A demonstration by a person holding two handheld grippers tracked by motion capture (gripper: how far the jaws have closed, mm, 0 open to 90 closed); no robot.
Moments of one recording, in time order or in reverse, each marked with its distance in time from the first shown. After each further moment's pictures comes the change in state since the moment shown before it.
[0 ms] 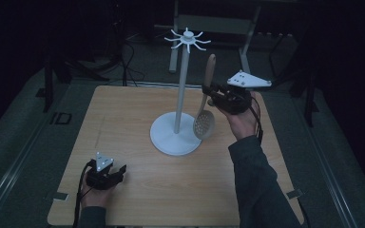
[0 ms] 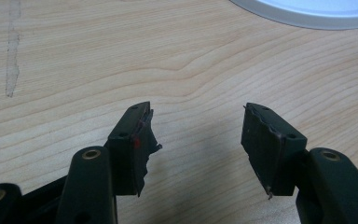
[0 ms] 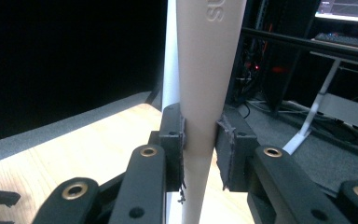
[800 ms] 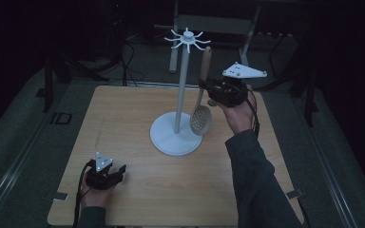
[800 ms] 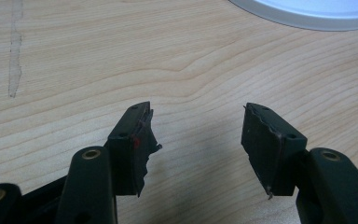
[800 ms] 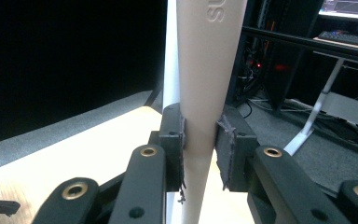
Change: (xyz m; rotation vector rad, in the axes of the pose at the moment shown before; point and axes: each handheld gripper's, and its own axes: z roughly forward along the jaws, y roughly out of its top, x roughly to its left) left arm 0.001 0.000 -0.001 -0.005 0.001 -0.004; right arm 0.000 0.017 0.013 0.017 0.005 0.010
